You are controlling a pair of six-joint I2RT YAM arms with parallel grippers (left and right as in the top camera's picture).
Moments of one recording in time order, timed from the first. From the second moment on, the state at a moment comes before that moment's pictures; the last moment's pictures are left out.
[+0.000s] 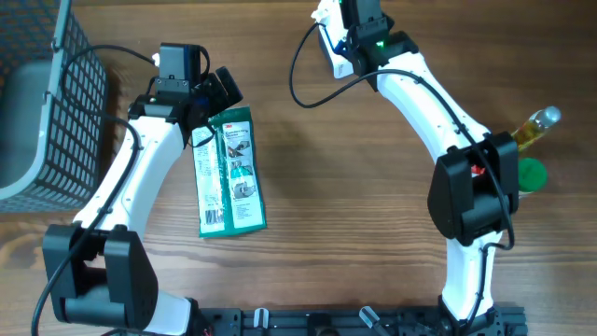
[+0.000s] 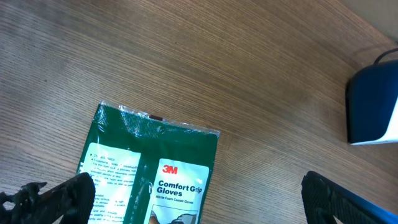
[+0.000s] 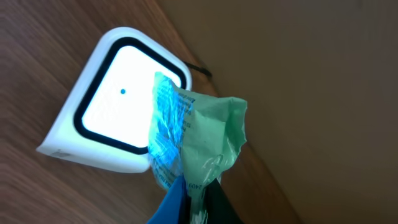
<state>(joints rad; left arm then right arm) -0.12 1.66 1.23 -0.52 -0.02 -0.58 0.38 2.15 1.85 -0.46 0.37 -0.74</state>
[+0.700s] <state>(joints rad) -0.12 1.66 1.23 -0.52 -0.02 -0.58 0.34 1.97 1.85 -0.66 0.22 -0.42</state>
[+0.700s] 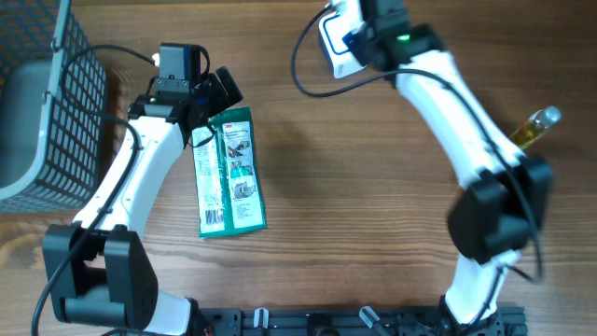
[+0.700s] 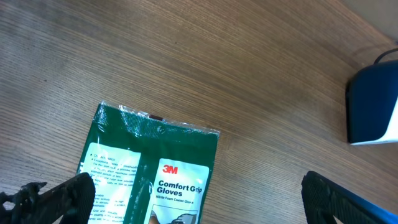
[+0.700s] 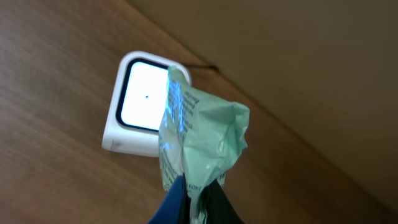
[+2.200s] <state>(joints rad) -0.12 1.66 1.23 -0.52 -0.02 -0.58 0.21 1.83 1.30 -0.76 -0.07 0.24</state>
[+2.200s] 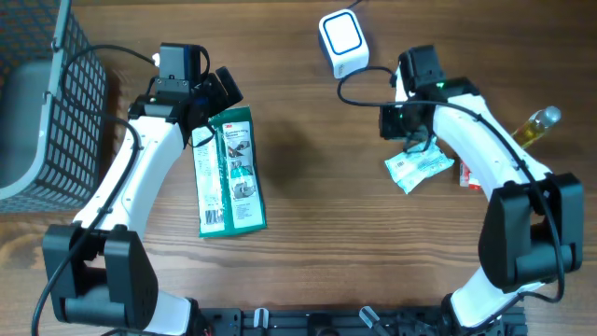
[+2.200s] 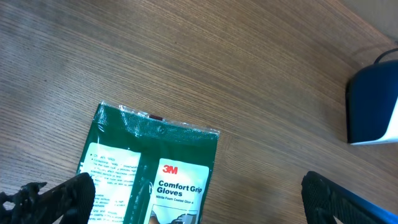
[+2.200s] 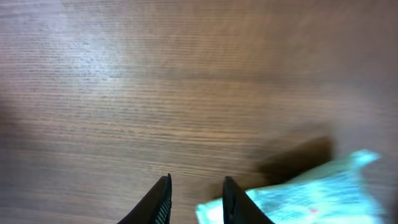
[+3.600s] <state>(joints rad) -0.12 1.66 1.23 -0.52 -0.02 -0.58 0.18 1.83 1.10 -0.27 0.12 0.03</state>
